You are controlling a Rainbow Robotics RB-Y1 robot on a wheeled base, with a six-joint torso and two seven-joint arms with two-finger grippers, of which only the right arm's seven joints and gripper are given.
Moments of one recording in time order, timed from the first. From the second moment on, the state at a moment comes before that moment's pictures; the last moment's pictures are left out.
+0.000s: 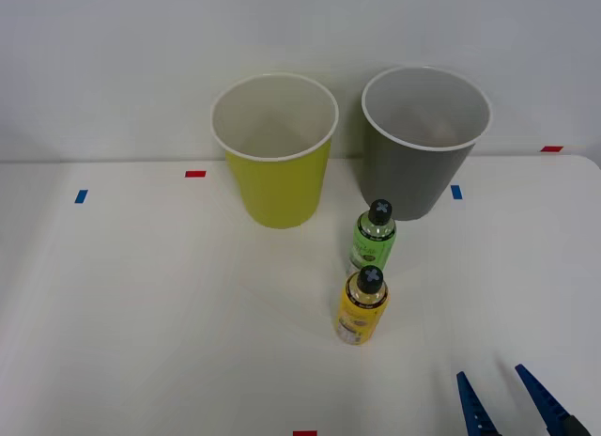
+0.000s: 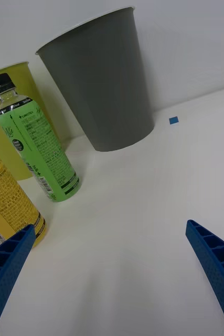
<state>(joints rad) 0.79 -0.14 -0.03 -1.71 0.52 -0.82 0.63</state>
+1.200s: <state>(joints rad) 0.77 -0.30 0.21 -1.71 0.28 -0.88 1.14</state>
